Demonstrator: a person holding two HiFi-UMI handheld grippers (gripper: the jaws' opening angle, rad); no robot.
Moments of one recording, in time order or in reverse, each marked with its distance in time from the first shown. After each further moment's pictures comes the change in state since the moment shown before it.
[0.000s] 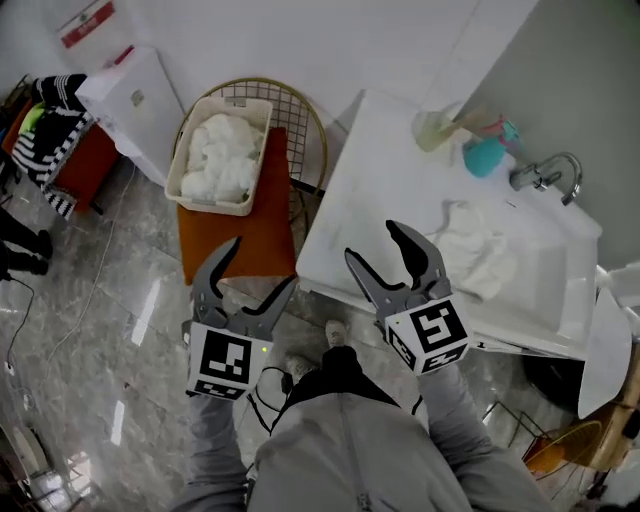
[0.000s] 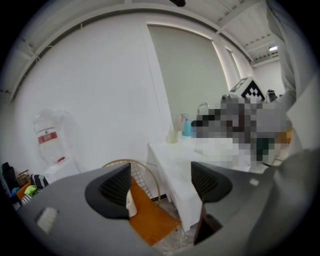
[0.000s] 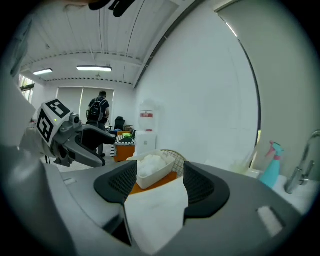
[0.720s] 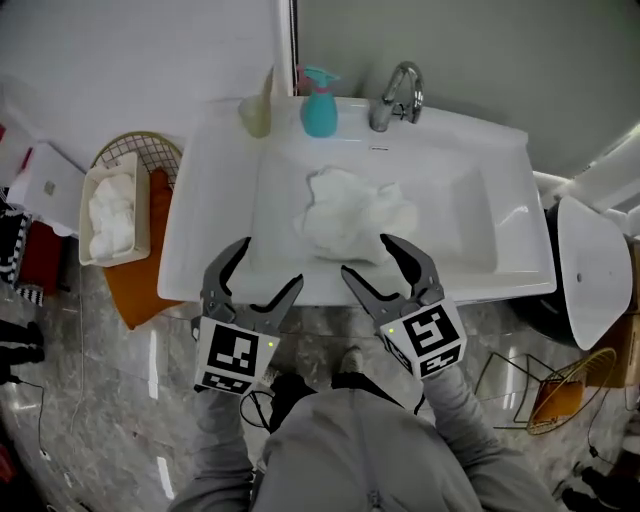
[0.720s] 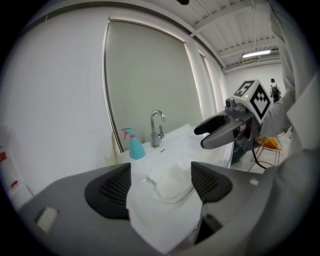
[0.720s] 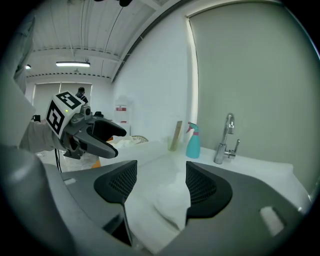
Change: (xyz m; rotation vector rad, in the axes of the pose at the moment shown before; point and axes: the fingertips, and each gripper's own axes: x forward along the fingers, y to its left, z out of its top) left arm 0.141 -0.279 0.130 0.118 -0.058 -0.302; right arm -0.246 -0.196 -0.105 0.085 0.095 -0.227
